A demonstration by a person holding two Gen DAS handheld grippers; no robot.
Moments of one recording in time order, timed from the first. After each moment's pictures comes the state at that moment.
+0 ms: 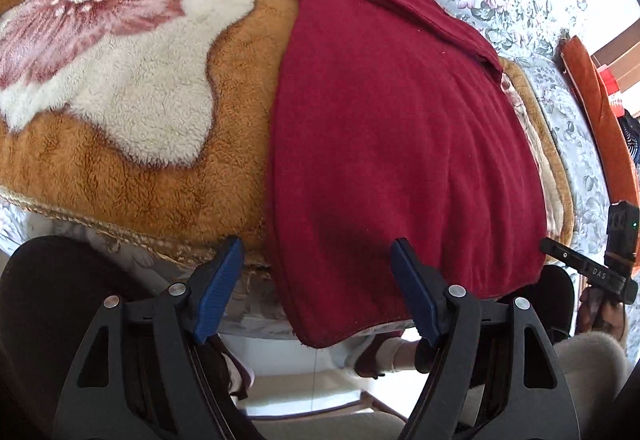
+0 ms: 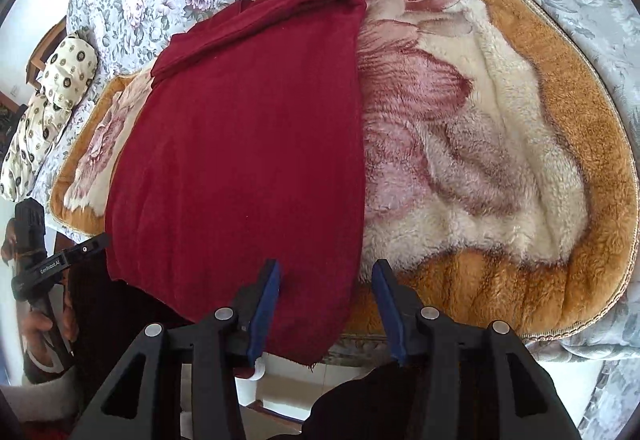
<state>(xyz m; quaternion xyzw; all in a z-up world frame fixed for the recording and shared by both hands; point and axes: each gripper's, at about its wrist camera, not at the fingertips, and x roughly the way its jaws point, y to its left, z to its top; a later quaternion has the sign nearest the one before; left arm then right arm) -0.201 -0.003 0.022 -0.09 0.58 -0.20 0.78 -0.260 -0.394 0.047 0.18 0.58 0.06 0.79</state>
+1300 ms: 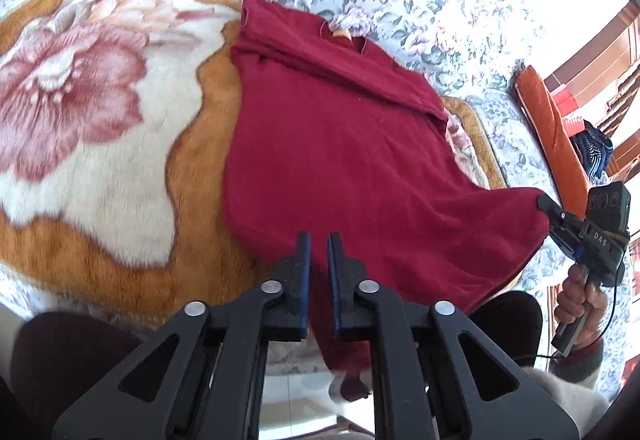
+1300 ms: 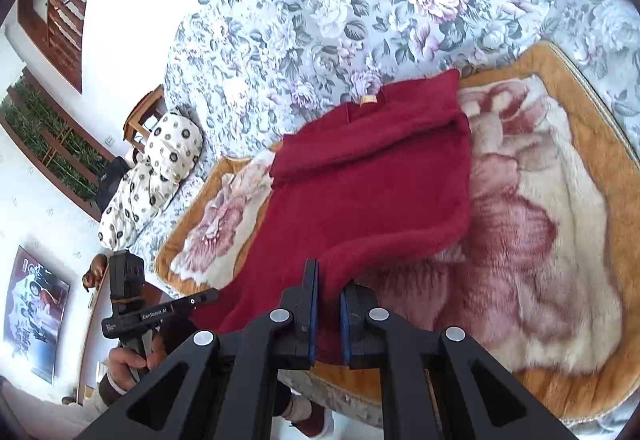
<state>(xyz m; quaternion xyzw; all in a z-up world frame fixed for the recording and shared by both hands) -0.167 -0.009 0.084 -0.13 0.53 -0.26 0.80 -0.225 -0.392 0.137 0.28 0.39 0.18 0.86</state>
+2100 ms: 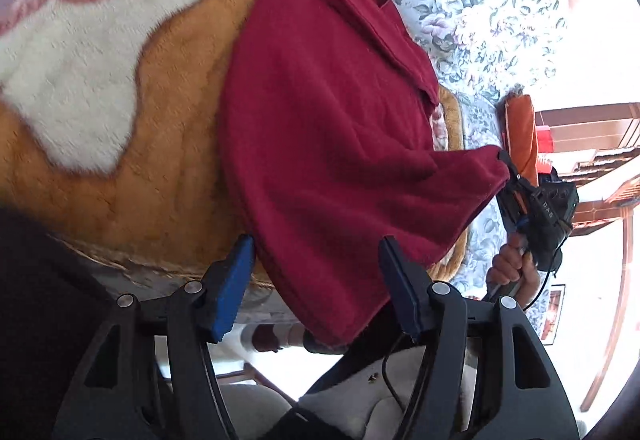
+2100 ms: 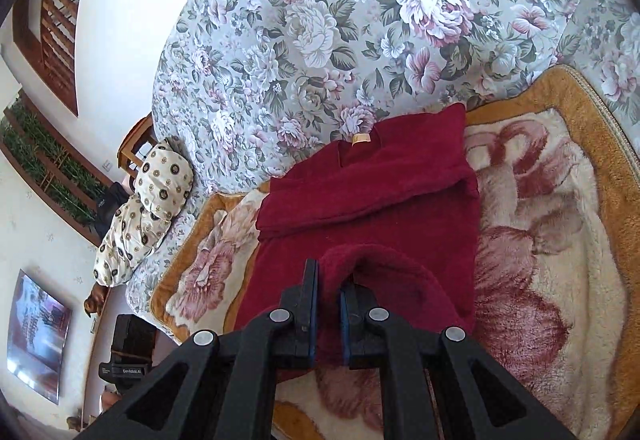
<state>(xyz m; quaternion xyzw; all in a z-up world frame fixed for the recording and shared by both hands) -0.167 0.001 0.042 -0.28 0.64 -0.28 0.66 -0.150 -0.421 0.125 0.30 0.38 0.17 0.86</state>
